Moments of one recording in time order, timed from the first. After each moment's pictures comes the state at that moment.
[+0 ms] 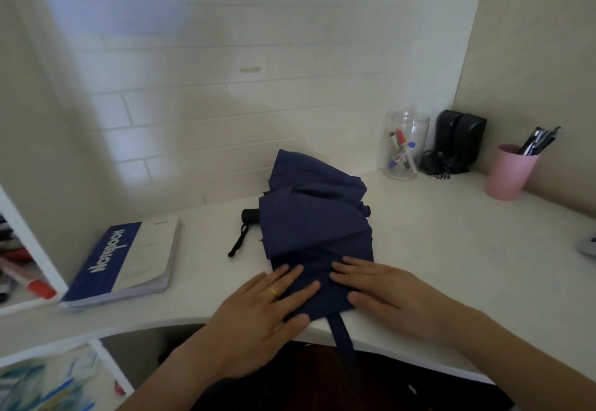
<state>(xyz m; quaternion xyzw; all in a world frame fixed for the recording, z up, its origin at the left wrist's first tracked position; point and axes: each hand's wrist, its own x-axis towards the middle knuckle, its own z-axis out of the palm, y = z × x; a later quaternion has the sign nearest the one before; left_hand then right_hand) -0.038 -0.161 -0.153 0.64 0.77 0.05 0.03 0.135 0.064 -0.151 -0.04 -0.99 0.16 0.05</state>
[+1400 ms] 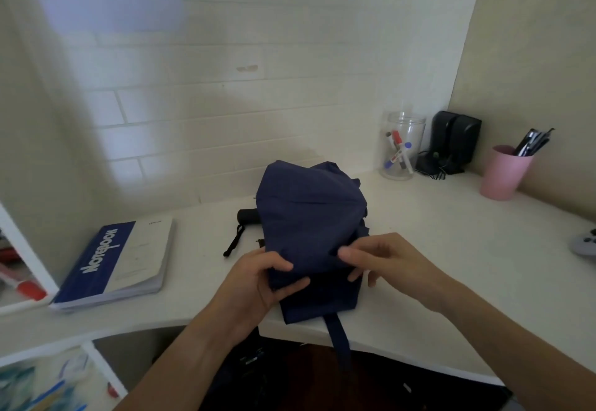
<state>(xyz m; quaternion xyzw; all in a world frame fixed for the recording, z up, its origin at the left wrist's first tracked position) -0.027 -0.134 -0.110 0.19 0.48 0.73 0.45 0.126 0.046 -0.100 -0.17 -0.81 0.53 0.16</state>
